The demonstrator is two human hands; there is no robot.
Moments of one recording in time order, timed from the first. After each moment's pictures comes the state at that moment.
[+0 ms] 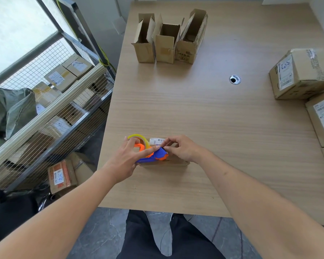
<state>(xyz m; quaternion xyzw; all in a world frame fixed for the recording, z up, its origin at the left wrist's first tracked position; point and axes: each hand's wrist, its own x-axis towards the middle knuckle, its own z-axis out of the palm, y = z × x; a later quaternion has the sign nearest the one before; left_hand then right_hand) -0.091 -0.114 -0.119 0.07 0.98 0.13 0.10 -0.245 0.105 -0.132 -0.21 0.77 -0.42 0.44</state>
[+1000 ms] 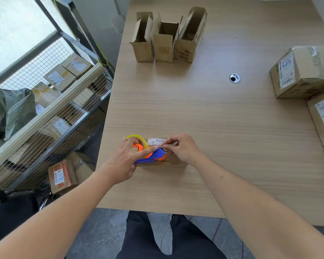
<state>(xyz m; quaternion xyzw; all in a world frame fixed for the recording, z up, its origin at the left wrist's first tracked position) -0.092 -0.113 -0.121 0.08 0.99 0.13 0.09 -0.241 0.103 -0.150 -0.15 0.80 -0.46 0.35</state>
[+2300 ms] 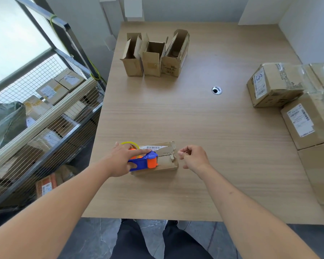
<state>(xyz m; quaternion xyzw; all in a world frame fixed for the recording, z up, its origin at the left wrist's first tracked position) -0.135 -0.101 -0.094 0.00 0.95 0.18 0.25 -0.239 0.176 -0.128 0.06 0.84 -0.46 0.29</state>
